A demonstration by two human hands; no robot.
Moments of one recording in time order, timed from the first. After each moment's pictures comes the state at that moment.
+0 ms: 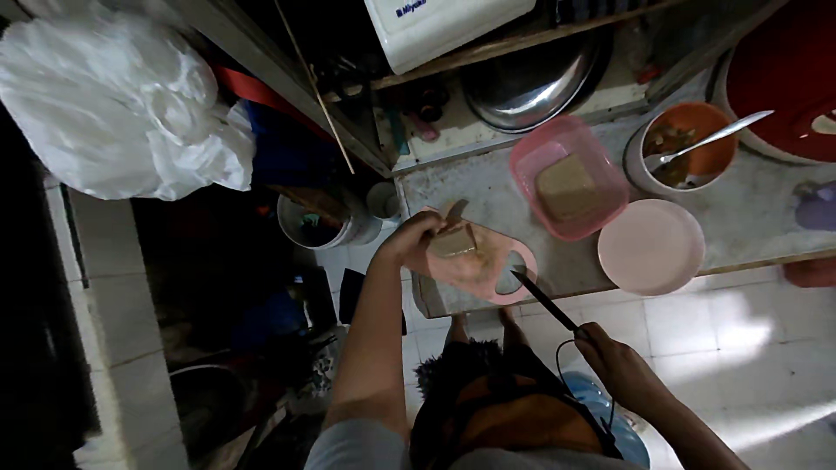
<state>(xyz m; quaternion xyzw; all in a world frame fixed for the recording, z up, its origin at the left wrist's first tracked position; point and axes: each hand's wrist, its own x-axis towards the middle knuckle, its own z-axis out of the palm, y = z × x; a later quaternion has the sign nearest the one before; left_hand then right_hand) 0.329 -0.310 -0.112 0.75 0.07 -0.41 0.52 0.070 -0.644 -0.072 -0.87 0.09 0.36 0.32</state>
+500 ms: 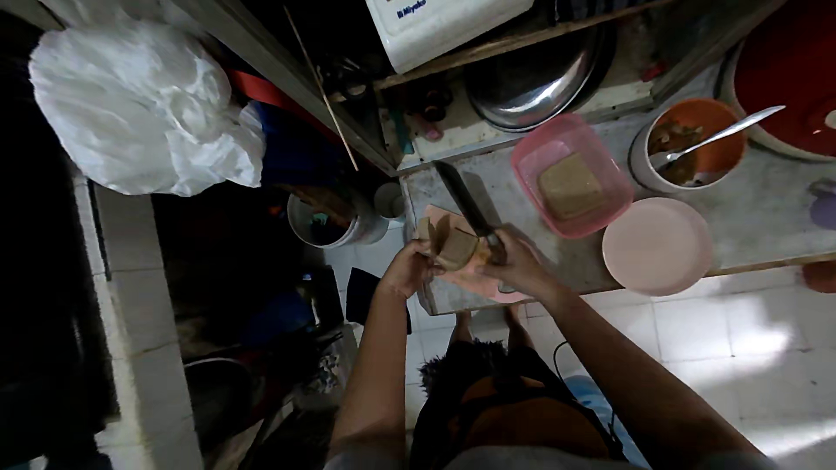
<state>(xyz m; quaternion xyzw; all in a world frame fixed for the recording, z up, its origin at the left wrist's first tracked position) 0.264 -0.296 -0.119 0.57 0.22 -0.35 0.71 0.233 -0.541 -0.117 -0.75 0.06 0.29 0.59</state>
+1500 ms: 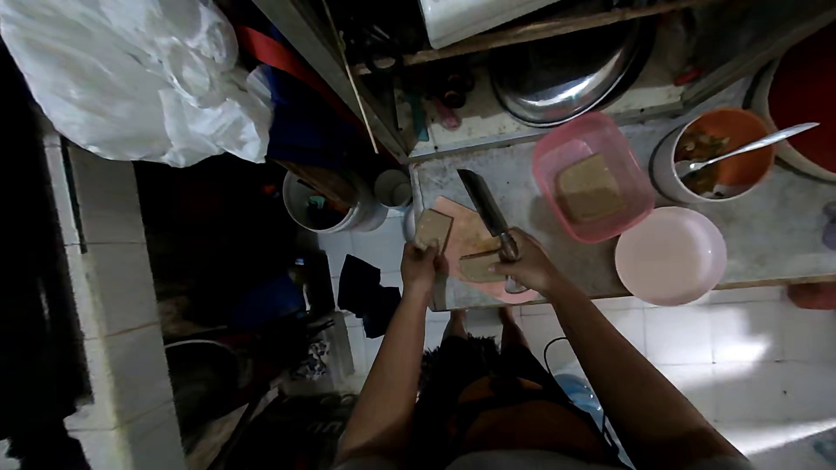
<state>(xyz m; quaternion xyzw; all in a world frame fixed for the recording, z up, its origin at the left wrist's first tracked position) 0.238 -0.316 -0.140 0.70 0.37 -0.16 0.59 0.242 -0.538 -0.137 -0.73 0.14 0.39 0.55</state>
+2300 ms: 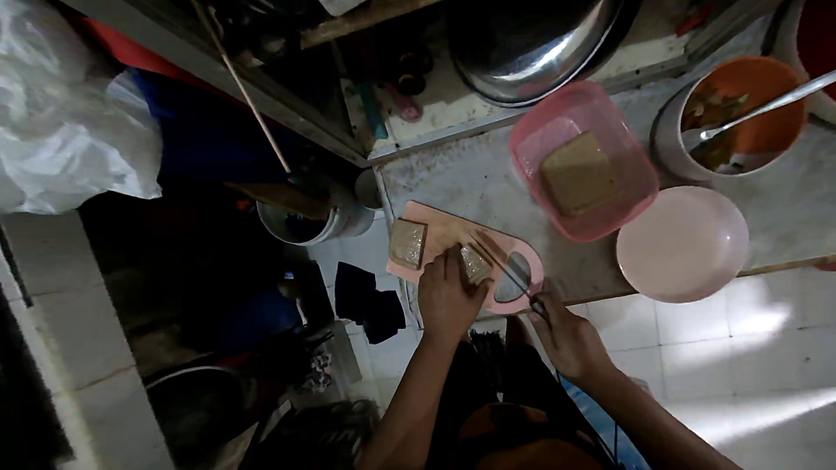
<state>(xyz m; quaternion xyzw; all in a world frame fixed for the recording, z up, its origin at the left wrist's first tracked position) 0.204 -0.378 -0.155 0.97 -0.02 -0.13 0.20 0.124 -0.580 -0.123 -0.91 0.06 0.24 0.35</state>
